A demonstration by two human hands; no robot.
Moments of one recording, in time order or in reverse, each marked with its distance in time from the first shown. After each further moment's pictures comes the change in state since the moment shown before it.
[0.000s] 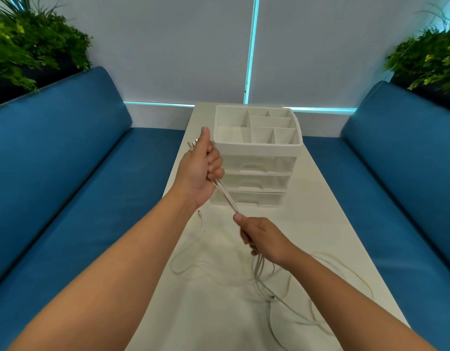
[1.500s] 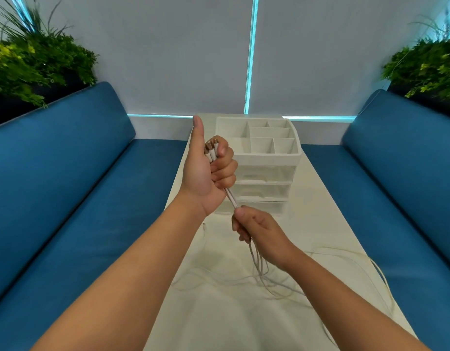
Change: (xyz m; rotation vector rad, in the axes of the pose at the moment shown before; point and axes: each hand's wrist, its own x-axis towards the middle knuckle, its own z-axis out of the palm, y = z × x) left_hand -0.022 0.019 0.027 -0.071 -0.217 0.013; right_hand -0.002 -0.026 -0.001 0.240 -0.007 -0.342
